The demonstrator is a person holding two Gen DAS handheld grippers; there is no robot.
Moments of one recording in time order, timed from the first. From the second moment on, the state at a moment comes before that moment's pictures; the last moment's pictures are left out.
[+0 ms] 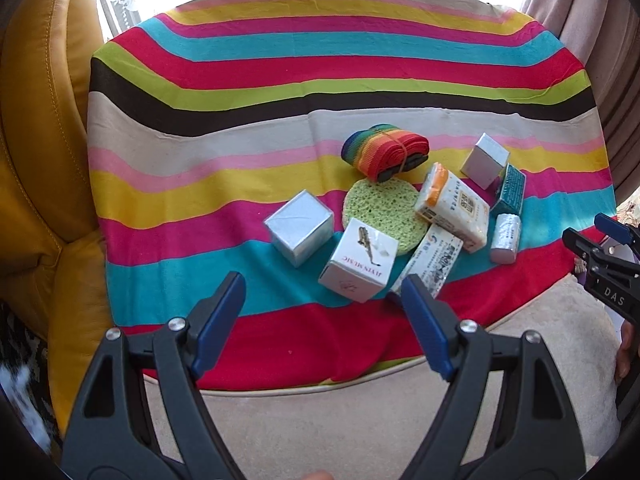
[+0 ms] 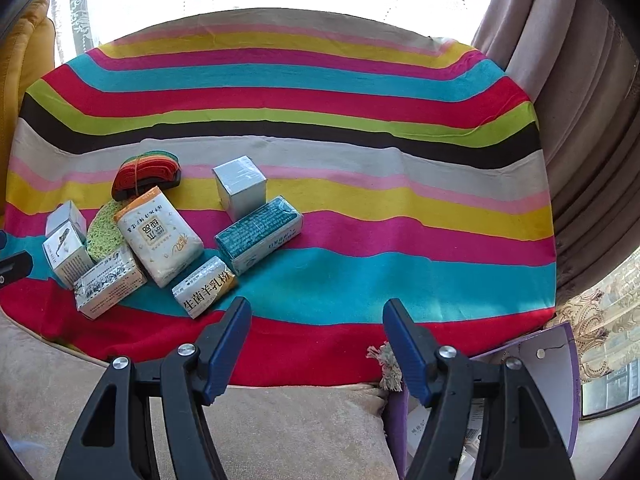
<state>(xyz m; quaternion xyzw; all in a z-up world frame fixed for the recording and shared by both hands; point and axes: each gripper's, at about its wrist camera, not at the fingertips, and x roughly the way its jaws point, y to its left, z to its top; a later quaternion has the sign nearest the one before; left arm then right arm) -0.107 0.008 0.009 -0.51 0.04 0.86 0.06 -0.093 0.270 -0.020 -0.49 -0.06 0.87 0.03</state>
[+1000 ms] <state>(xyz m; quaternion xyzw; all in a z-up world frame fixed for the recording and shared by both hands) -0.187 -0.038 -0.053 -0.59 -0.12 0.79 0.09 -0.110 0.248 -0.042 -0.54 -0.02 0.84 -0.09</state>
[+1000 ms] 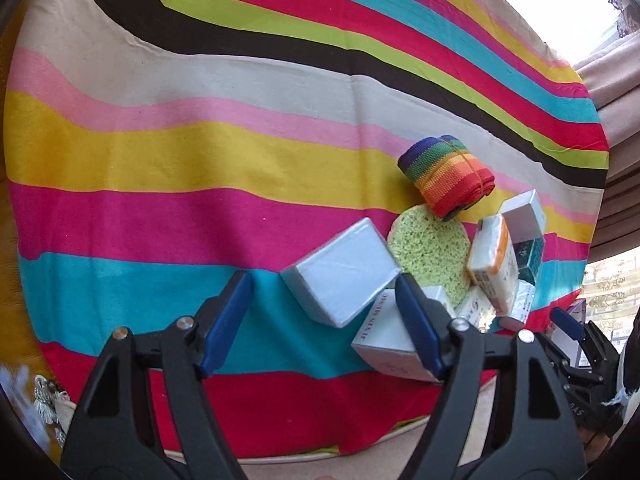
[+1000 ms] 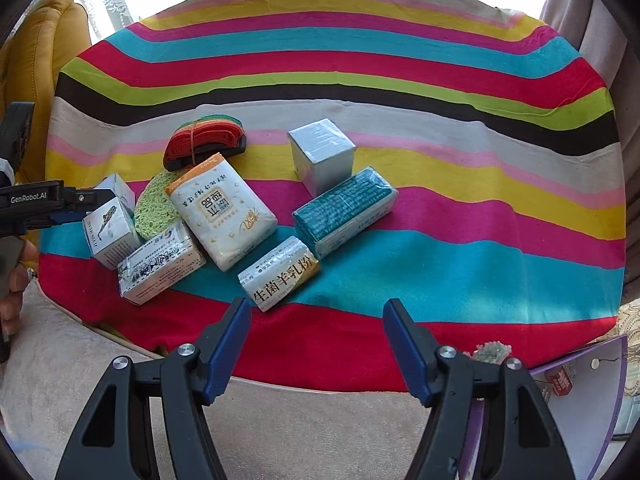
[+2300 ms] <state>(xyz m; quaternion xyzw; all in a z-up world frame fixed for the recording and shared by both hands) -0.170 -0.018 -0.016 -0.51 -0.13 0.85 -0.02 -0.089 0.233 -0.026 -0.47 -0.02 0.88 -0.08</state>
